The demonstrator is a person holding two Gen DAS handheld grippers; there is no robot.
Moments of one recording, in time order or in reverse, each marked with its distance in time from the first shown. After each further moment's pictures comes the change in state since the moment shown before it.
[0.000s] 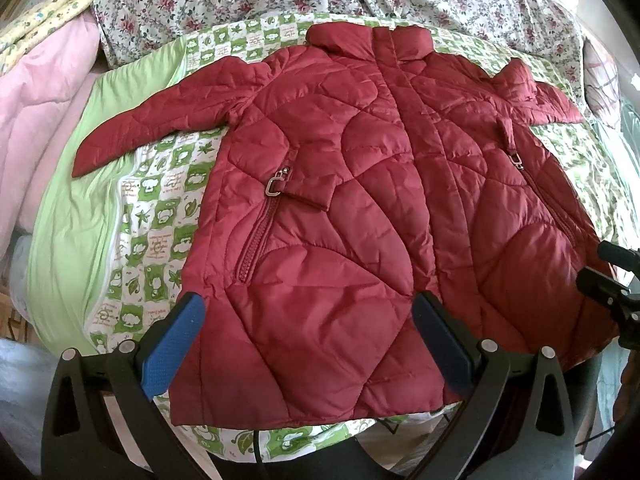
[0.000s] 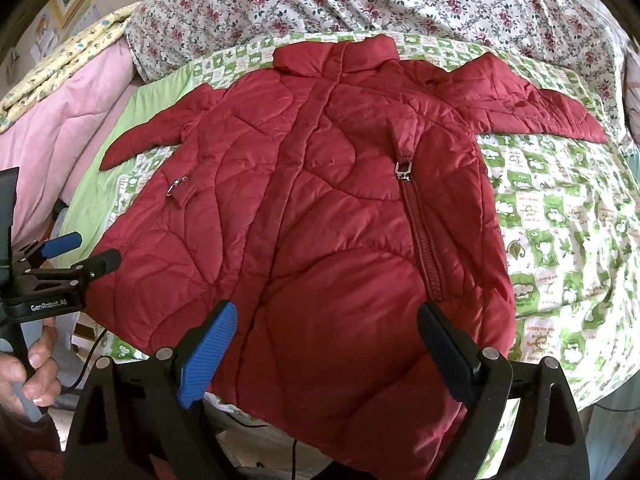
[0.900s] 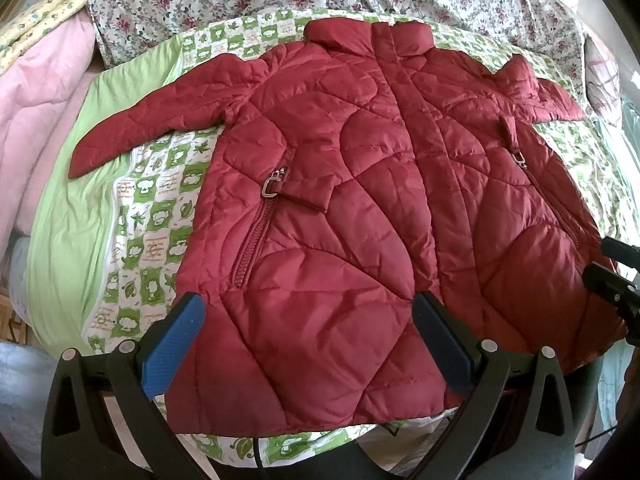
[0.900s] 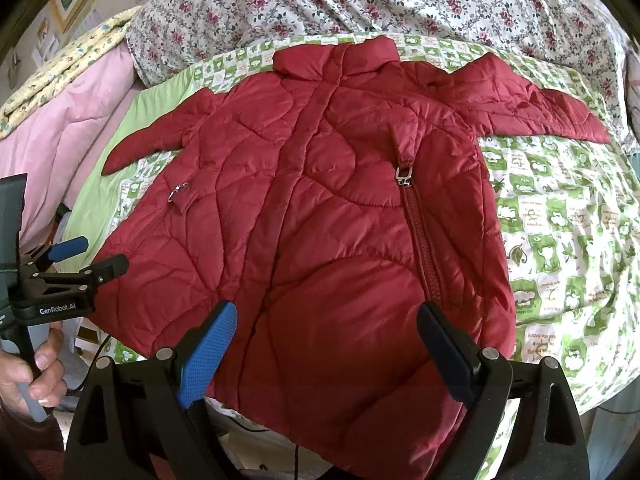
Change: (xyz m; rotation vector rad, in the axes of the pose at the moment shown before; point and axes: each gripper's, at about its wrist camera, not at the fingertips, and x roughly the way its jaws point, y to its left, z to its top) left arm 0.007 -0.002 0.003 0.007 -0.002 0.004; right arm 0.002 -0.002 0.006 0.005 0.017 0.009
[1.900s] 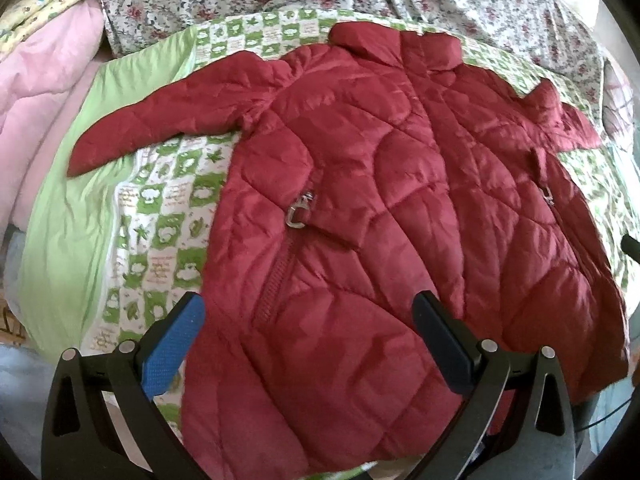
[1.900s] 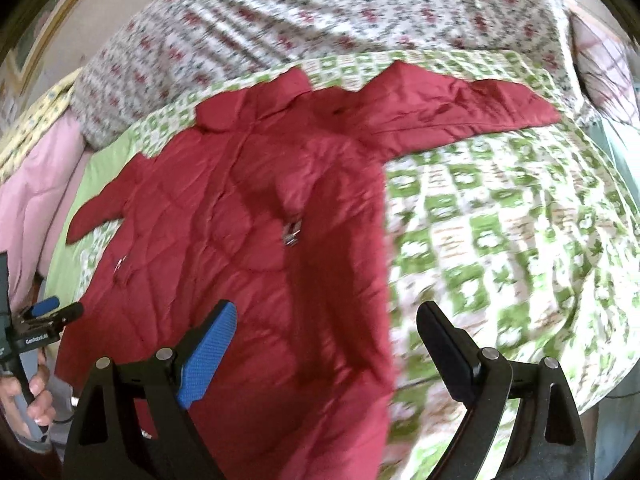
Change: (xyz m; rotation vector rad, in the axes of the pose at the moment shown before) left arm 0.021 0.029 0.034 -0.053 -0.055 0.030; right arm -0.009 -0.101 0.031 0.164 -0.121 -0.107
